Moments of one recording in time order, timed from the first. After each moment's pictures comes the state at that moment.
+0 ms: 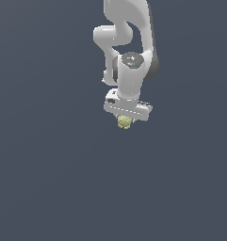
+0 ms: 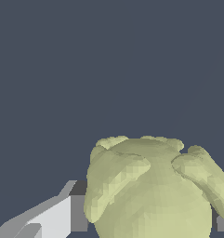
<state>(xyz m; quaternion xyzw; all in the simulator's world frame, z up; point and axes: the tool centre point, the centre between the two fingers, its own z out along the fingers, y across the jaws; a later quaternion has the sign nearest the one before) -0.071 0.059 0.148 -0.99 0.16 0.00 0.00</state>
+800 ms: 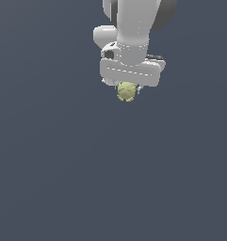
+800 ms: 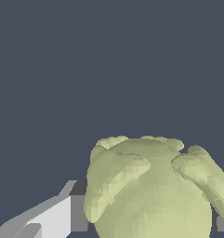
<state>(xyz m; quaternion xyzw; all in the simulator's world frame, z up) -0.078 0.054 0.320 -0.99 0.16 0.00 0.00</state>
